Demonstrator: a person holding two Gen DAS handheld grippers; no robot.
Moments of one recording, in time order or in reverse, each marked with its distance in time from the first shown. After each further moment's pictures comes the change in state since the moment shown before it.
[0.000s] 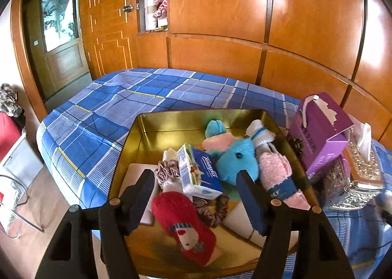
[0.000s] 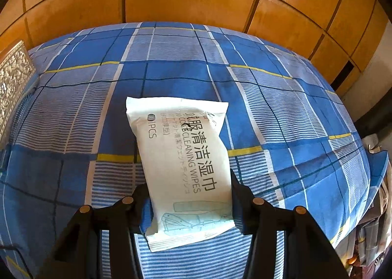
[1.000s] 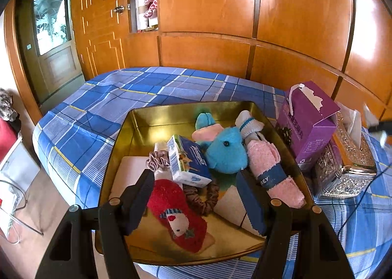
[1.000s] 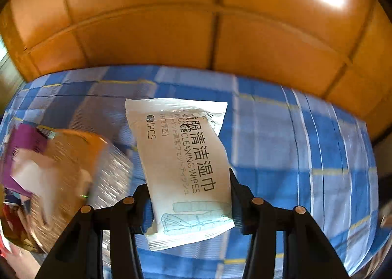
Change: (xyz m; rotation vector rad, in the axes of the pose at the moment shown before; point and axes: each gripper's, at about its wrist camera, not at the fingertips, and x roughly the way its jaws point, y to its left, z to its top) left arm -0.007 -0.010 -0.012 0.036 0.010 -0.028; right arm -0.052 0.137 0.170 -0.210 0.018 0.264
